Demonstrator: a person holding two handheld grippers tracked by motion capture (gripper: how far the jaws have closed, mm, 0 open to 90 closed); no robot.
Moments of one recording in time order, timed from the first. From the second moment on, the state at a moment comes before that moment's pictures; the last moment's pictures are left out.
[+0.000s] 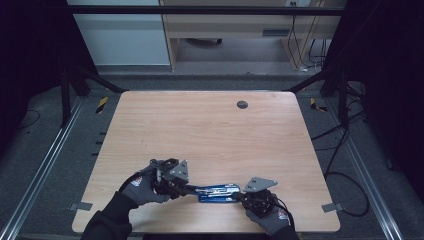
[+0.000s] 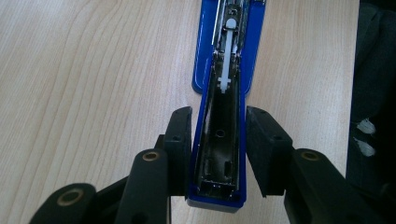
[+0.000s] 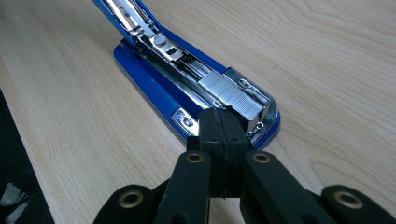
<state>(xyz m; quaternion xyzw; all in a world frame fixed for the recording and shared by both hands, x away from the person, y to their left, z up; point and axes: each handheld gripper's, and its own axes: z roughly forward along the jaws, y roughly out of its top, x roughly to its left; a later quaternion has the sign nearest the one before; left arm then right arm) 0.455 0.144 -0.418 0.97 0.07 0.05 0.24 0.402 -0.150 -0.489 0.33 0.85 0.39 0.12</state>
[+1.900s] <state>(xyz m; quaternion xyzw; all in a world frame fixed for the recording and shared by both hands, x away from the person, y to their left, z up) 0.460 0.135 -0.412 0.97 0.07 0.04 0.23 0.410 -0.099 -0.465 0.30 0.82 0.48 0.10</state>
